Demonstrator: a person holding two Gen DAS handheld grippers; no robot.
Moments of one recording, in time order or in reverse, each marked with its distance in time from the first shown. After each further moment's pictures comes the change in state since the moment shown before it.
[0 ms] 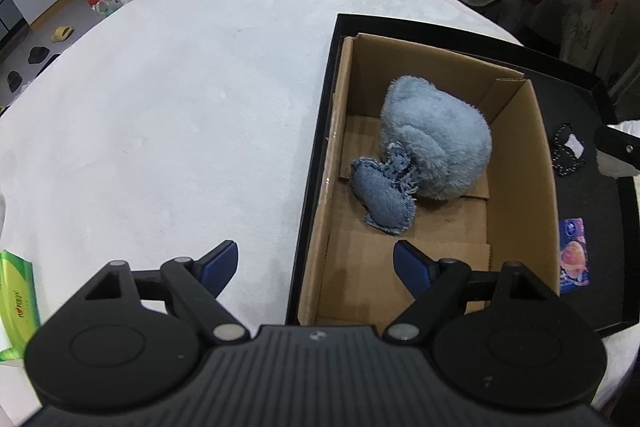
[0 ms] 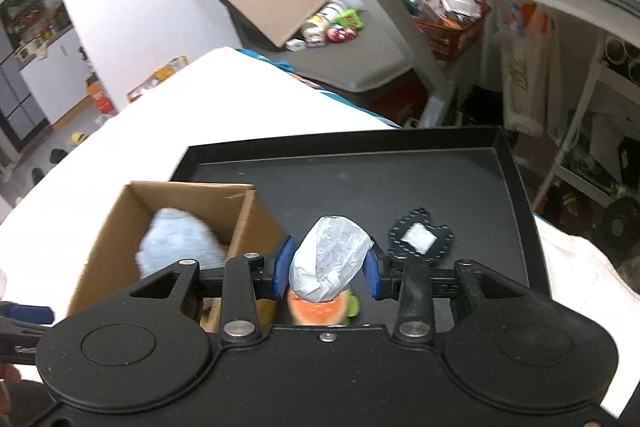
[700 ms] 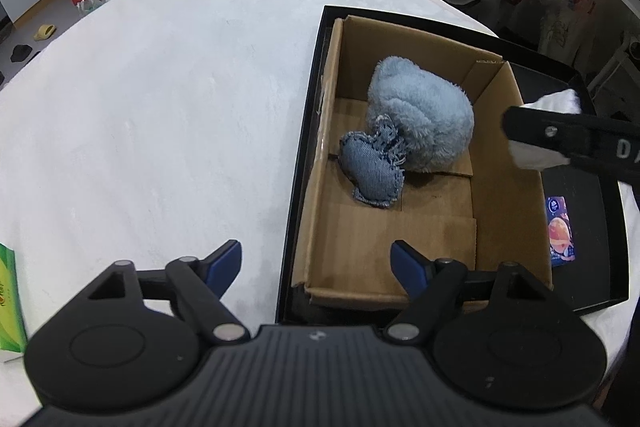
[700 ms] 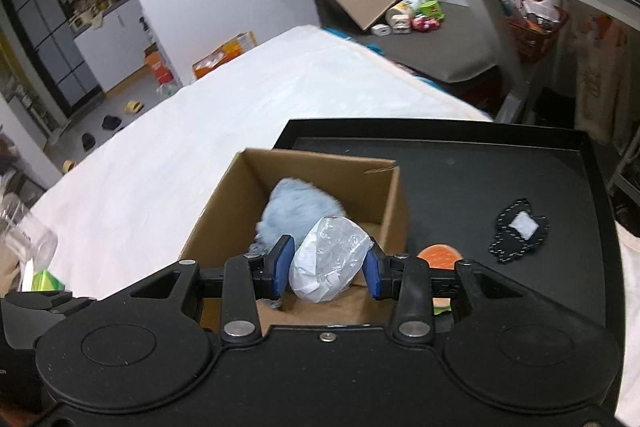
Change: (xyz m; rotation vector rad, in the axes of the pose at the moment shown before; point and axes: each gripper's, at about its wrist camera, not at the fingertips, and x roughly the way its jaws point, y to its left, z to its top) left arm -0.001 0.010 -0.023 0.001 -0.017 -0.074; right arm -0.005 0.075 -0.007 -0.087 0.062 0.142
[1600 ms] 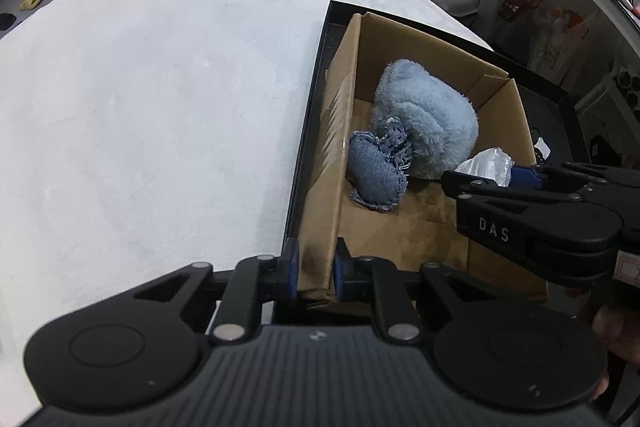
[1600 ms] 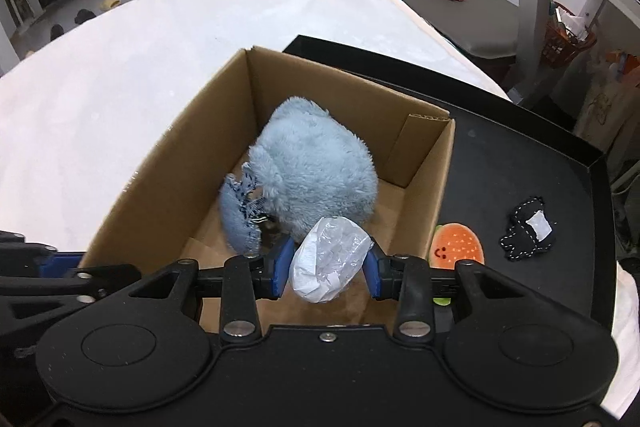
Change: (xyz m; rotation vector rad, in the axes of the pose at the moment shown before) left arm 0.008 0.026 -0.002 -0.070 0.005 -0.104; right arm 0.063 0.044 -0.020 -0.225 0.172 -0.180
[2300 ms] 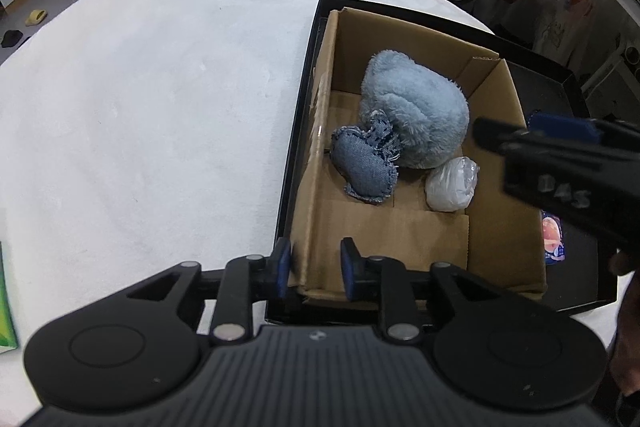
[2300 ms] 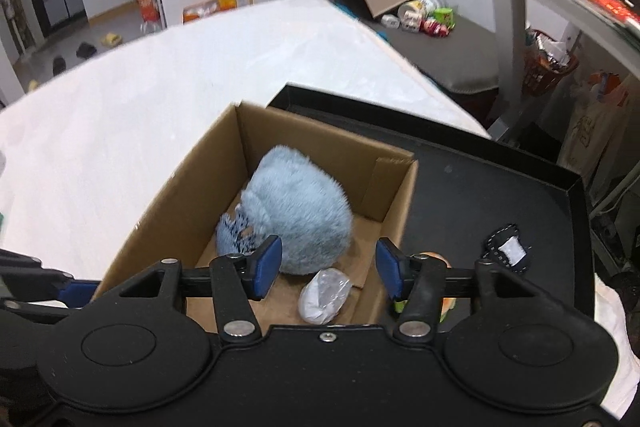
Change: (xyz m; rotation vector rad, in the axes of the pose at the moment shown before) left arm 0.001 -0.025 0.008 0.051 0.030 0.066; right arm -0.036 -0.020 0.004 0.029 -0.130 0.008
